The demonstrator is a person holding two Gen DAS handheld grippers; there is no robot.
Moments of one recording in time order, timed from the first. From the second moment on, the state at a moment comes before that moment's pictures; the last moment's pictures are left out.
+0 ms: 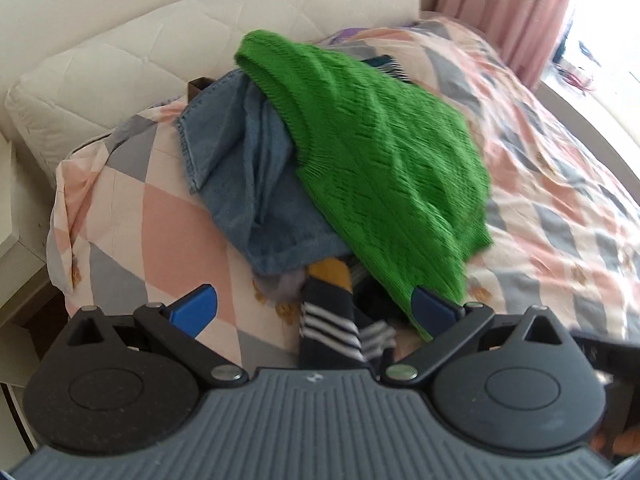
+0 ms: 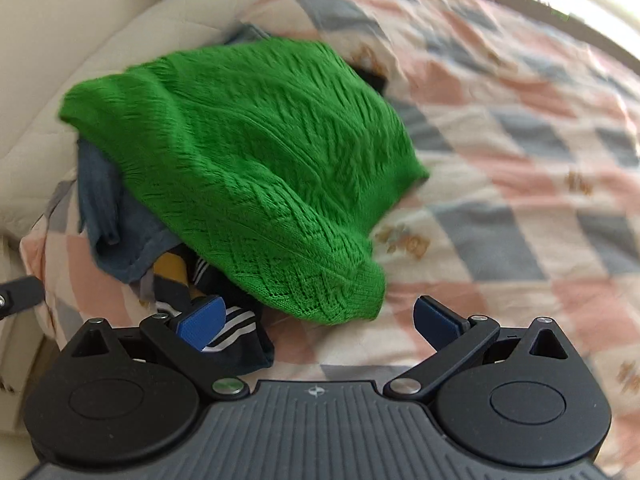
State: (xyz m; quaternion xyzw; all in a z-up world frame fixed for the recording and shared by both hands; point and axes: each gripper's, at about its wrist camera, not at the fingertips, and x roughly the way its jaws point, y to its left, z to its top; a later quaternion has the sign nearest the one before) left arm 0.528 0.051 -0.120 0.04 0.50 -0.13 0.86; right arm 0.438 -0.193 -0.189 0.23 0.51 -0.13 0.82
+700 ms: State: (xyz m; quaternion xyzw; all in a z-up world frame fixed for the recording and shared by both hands) left arm 0.746 0.080 -0.139 -0.15 0.45 -0.11 0.87; right arm 0.571 -0.249 -0.224 0.20 0.44 -0.09 0.87
